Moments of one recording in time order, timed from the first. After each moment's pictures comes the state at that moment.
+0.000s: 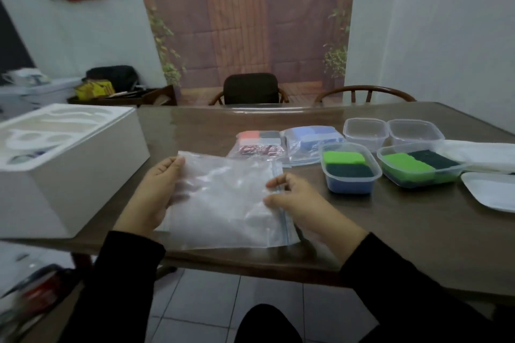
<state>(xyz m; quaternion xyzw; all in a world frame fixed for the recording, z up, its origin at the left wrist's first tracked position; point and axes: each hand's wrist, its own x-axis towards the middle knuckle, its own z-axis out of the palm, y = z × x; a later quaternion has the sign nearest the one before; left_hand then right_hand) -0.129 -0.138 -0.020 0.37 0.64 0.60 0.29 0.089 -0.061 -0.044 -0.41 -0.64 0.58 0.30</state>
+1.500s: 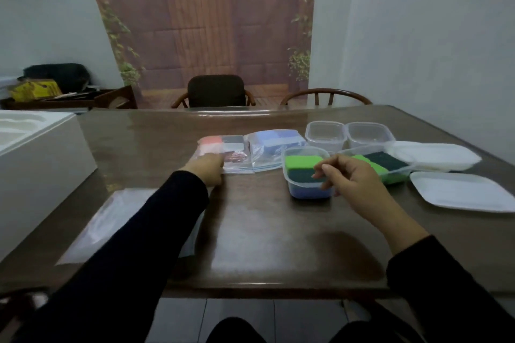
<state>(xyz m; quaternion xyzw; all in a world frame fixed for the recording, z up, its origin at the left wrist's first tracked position) -0.082 0.030 -0.037 0.67 0.74 0.03 0.02 0.218 -0.002 -0.032 -0.41 -0.73 0.32 0.45</state>
